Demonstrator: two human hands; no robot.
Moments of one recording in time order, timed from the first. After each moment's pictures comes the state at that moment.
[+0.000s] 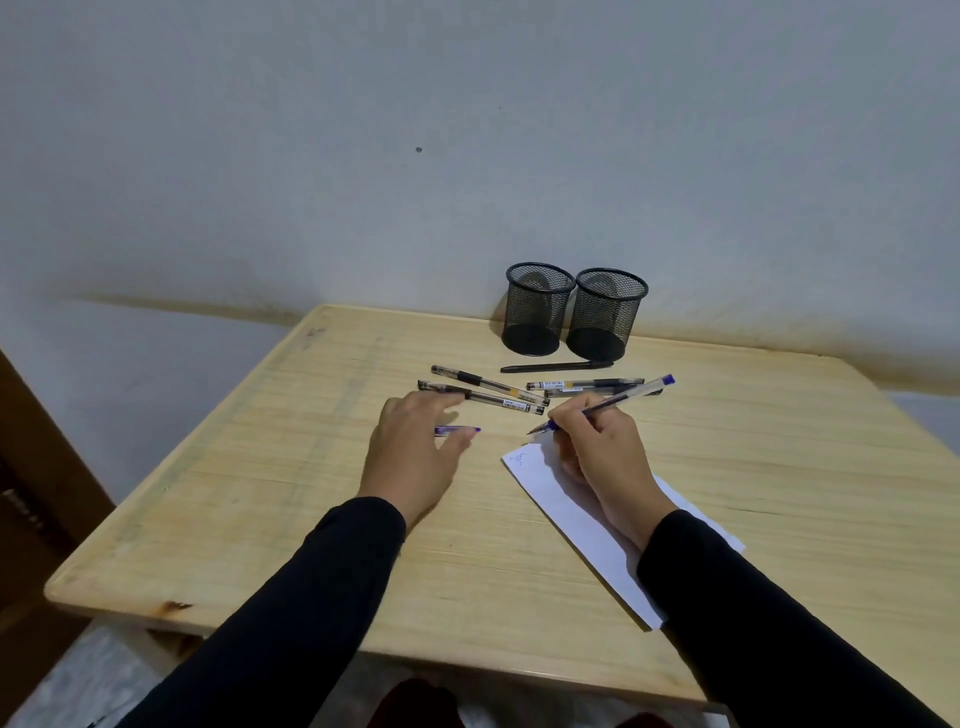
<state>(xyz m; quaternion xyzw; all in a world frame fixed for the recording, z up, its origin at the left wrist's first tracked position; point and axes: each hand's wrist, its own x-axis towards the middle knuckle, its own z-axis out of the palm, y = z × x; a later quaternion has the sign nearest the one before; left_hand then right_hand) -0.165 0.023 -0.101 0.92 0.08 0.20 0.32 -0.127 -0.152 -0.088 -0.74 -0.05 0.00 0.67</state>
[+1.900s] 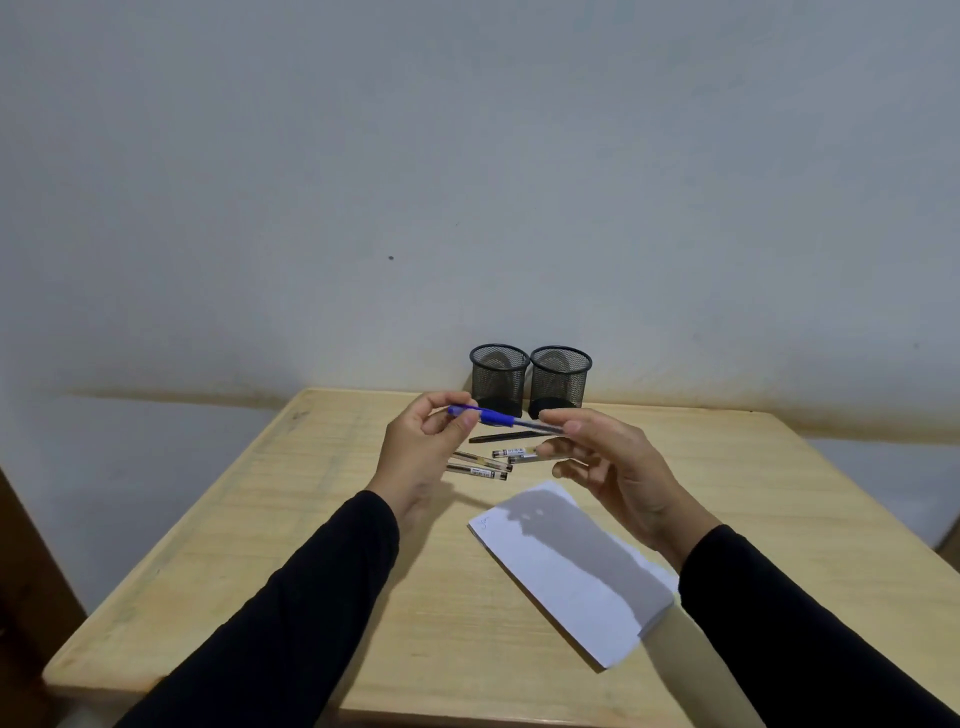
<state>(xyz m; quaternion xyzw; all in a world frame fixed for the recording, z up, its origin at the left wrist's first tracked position) -0.163 -0.011 -0.023 0.62 0.01 0.14 0.77 -0.148 -0.204 -0.014 -0.60 -0.20 0.09 0.77</state>
